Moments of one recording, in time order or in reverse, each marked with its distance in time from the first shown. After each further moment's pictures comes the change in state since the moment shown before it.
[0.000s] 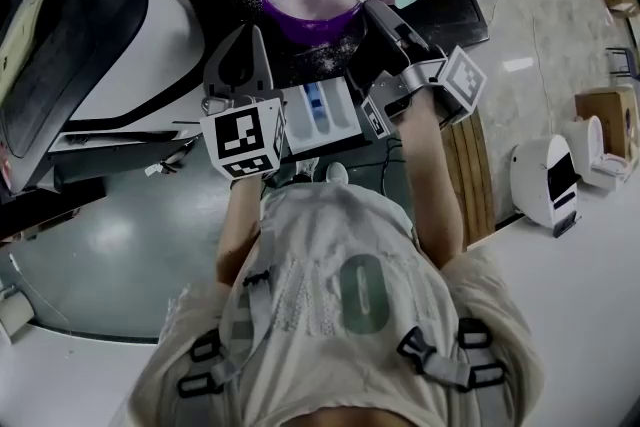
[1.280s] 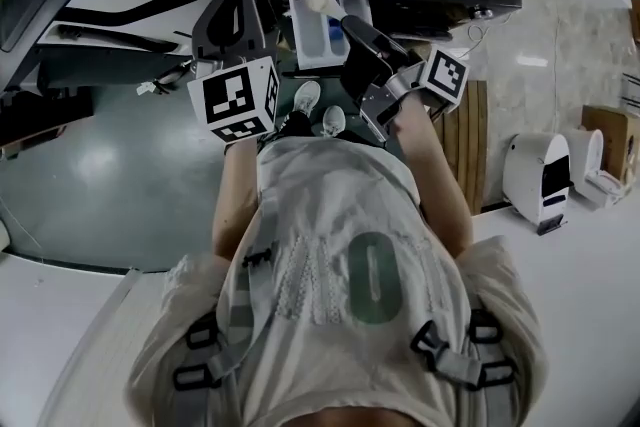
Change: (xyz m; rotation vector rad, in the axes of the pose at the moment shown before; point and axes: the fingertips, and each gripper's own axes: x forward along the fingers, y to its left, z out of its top) left arm -0.106 0.021 -0.043 -0.043 0.042 0.183; right arm -0.098 -0.099 -0.131 0.038 0.382 -0.167
